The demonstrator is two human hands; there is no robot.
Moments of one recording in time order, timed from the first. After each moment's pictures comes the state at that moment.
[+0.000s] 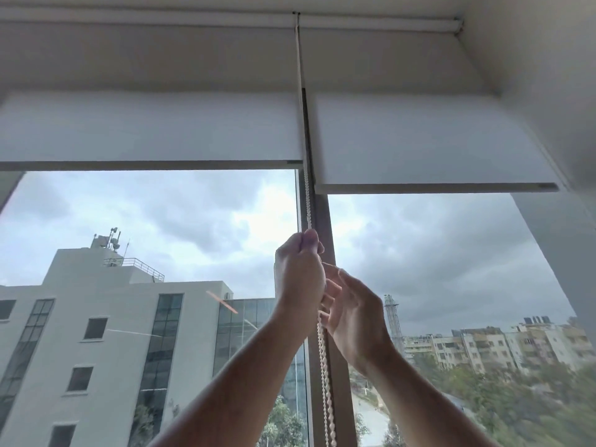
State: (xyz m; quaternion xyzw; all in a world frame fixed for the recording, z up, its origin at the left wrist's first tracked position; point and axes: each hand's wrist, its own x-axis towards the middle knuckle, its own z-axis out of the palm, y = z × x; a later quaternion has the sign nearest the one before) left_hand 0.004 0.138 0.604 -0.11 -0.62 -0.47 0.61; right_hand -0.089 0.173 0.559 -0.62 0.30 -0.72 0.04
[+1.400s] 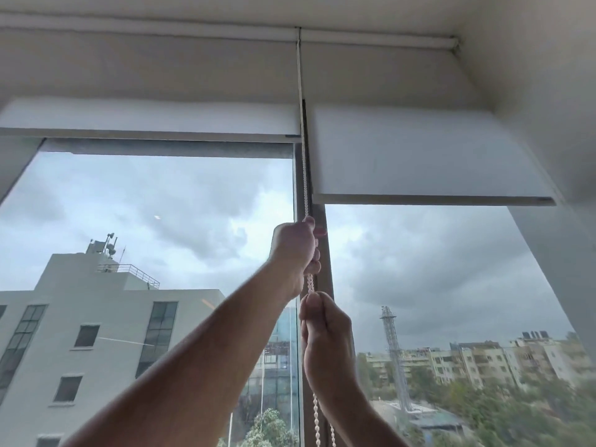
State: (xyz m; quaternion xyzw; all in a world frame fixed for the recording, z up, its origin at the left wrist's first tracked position) left_hand 0.008 0.143 0.656 -0.08 -0.64 -0.54 0.54; right_hand -0.065 0.143 0.536 -0.54 0.34 -0.71 -0.29
